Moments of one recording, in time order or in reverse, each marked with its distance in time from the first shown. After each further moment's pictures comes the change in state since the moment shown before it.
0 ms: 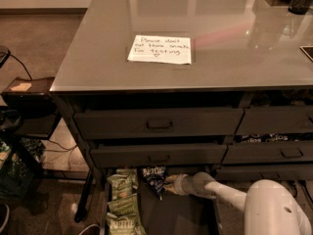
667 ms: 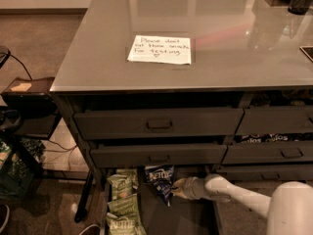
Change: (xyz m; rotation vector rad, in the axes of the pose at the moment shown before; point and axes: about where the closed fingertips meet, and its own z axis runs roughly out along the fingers) arm -0.001 0.019 -0.068 -0.038 0.023 0.011
